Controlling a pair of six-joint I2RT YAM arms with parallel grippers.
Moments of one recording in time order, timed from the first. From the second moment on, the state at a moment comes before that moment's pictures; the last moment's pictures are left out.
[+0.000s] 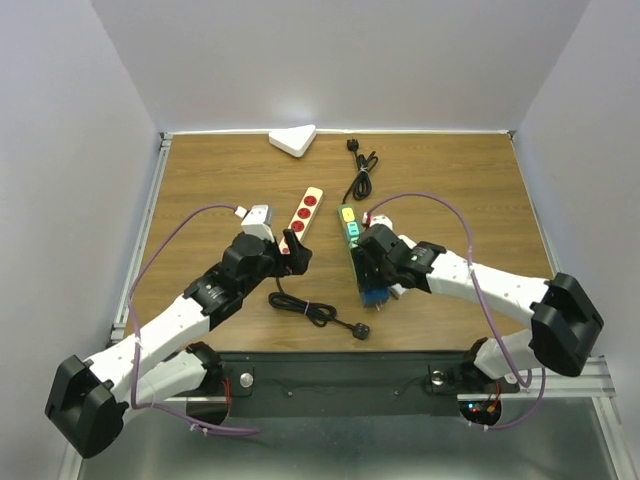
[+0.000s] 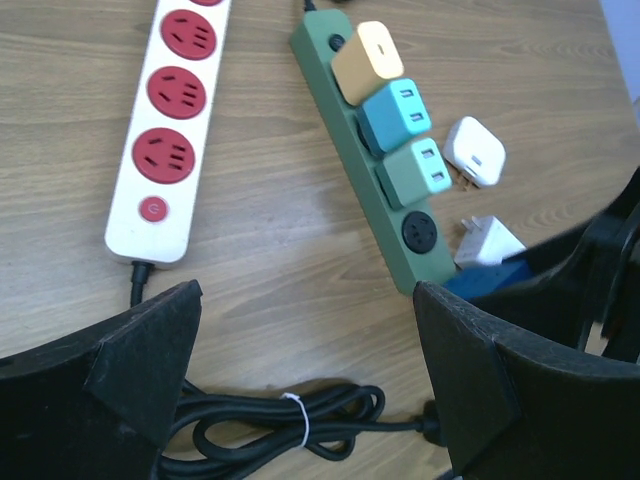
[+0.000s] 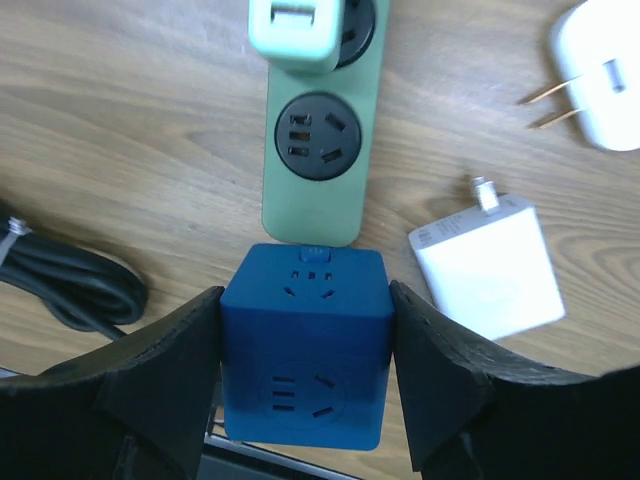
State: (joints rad) left arm -0.69 0.90 0.56 -0.07 -0.16 -0.58; right arm 0.86 1.40 0.92 -0.53 0.26 0.53
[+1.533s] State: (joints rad) left arm -0.69 1.01 0.43 0.52 0.13 -0.74; right arm 0.85 1.30 1.01 -0.07 0.24 0.81
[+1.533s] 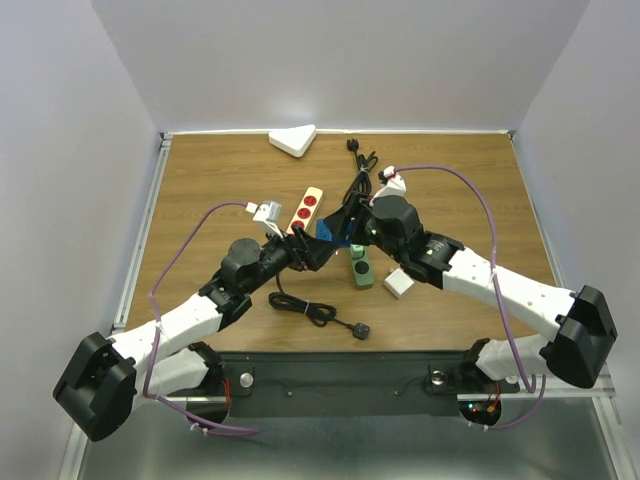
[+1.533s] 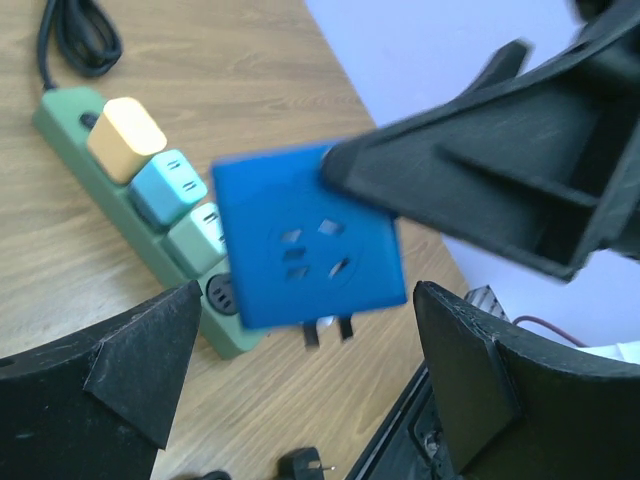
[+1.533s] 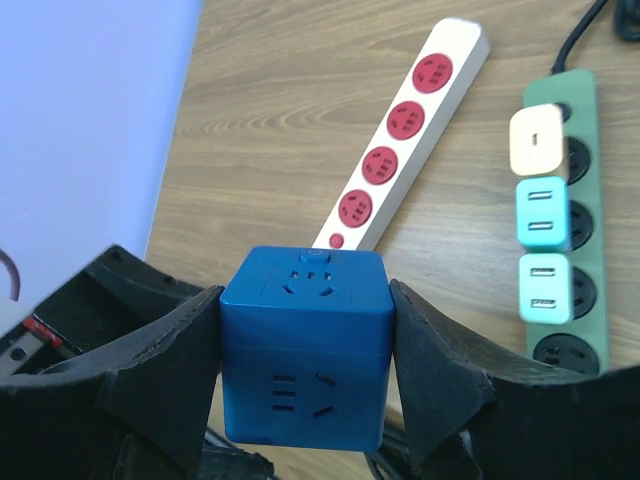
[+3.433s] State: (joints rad) left arm -0.79 0.92 0.39 0.48 0.35 -0.19; right arm 0.71 1.27 1.18 -0.45 -0.40 0.56
